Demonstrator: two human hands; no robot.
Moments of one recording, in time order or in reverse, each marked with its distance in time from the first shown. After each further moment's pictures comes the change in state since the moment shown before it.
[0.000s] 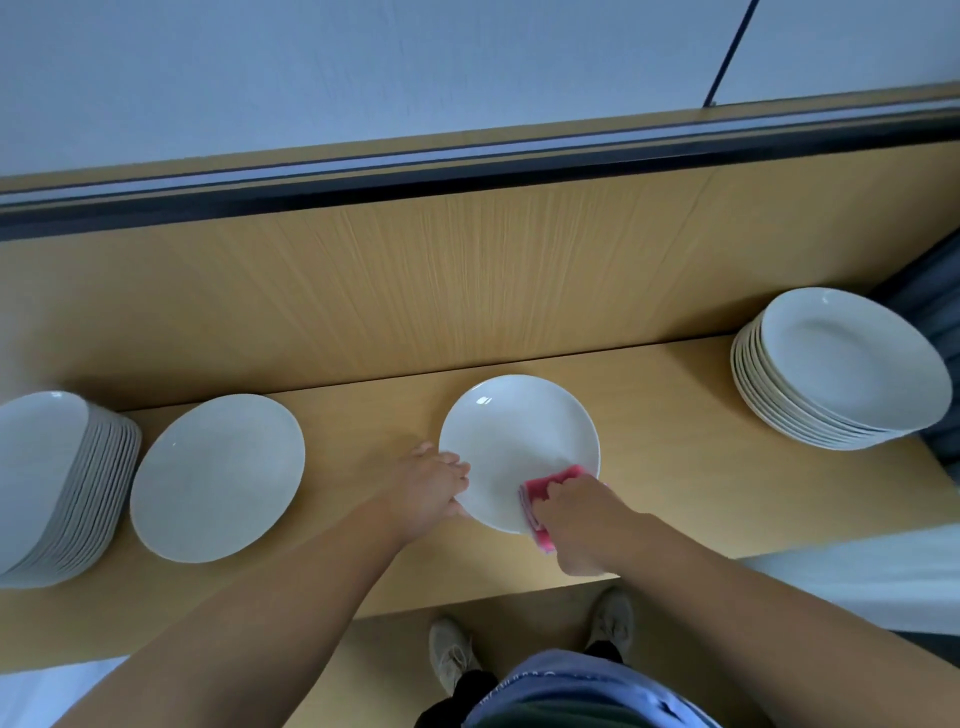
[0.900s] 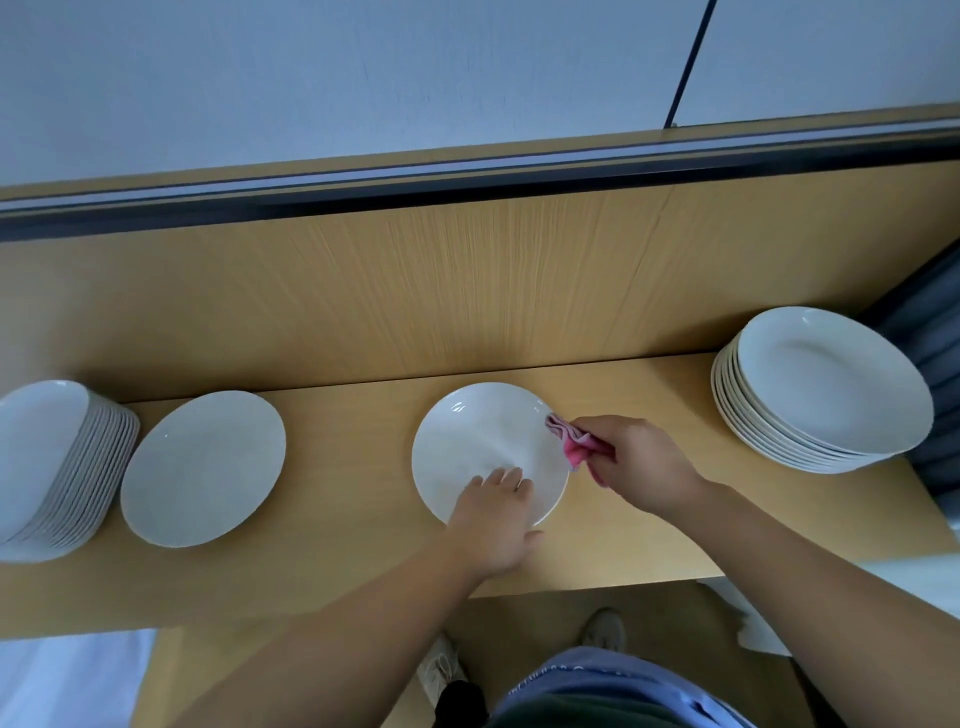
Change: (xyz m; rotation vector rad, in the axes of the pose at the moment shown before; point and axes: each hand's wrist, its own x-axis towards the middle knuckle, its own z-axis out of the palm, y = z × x) left_hand 0.038 0.119 -0.015 -0.166 0.147 -0.164; right_hand -0.044 0.099 -0.007 0.762 0.615 0.068
